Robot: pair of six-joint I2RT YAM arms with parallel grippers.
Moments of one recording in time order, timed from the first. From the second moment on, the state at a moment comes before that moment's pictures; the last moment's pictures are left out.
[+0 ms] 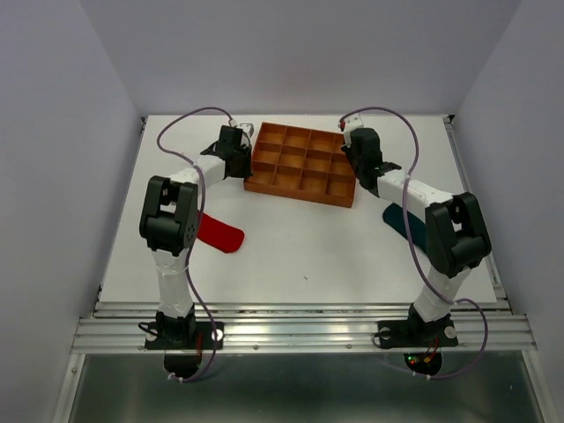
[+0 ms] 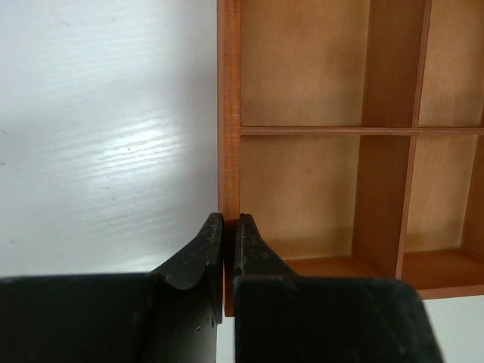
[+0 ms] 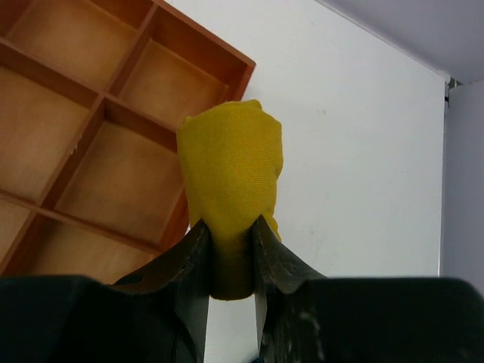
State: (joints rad) left arm -0.28 2.06 1.49 -0.25 0.06 -0.18; right arm 0.37 1.81 1.27 0.04 0.43 -0.29
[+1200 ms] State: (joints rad) left arm -0.39 1.93 1.31 -0.25 -0.18 -0.37; right arm 0.44 1.78 1.13 0.06 0.46 -0.39
